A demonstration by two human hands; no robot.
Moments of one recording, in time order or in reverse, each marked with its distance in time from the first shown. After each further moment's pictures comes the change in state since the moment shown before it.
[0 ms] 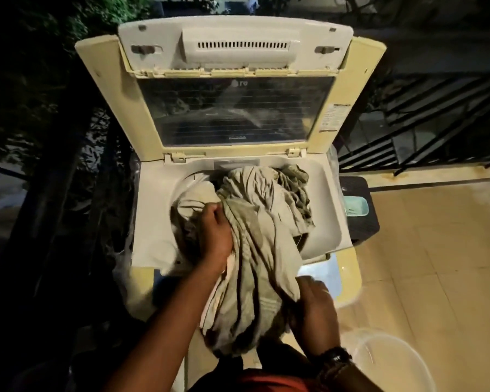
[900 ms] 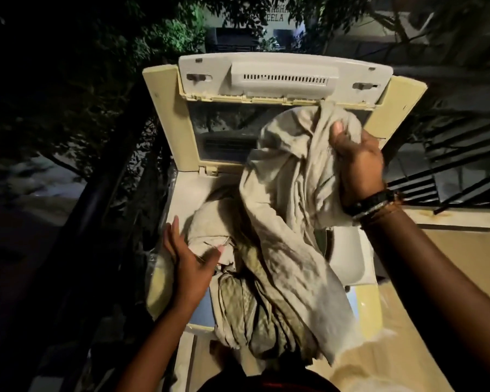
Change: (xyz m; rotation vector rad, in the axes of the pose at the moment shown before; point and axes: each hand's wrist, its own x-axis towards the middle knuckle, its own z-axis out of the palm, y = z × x) left_hand -0.013 -0.052 -0.087 0.035 0.136 0.237; right_hand 0.230 -0.134 -0.181 1.304 0.098 -0.197
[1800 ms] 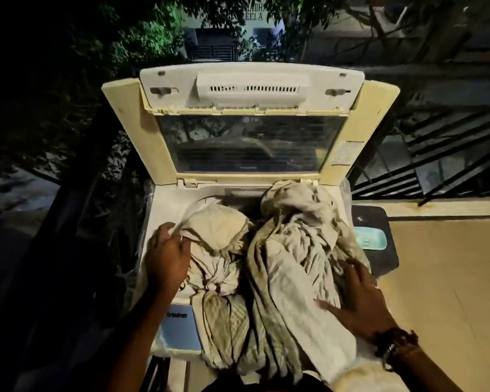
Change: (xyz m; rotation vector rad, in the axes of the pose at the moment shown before) left_hand 0.072 -0.022 0.015 0.773 -0.148 0.069; right_hand -0.157 0.132 -0.174 -1.417 -0.222 0.293
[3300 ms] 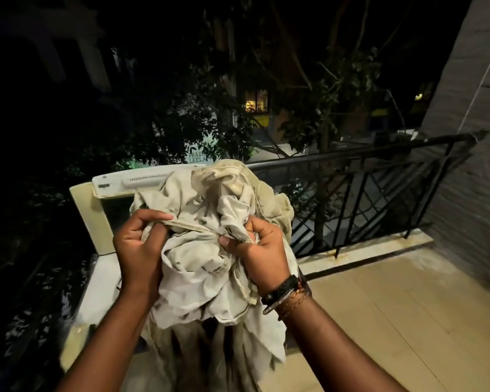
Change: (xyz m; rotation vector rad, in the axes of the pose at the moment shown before) left_hand -0.275 0.262 -0.220 -1.360 0.313 0.549; right_hand -0.222 -0.062 -0.198 1.314 0.516 -0.560
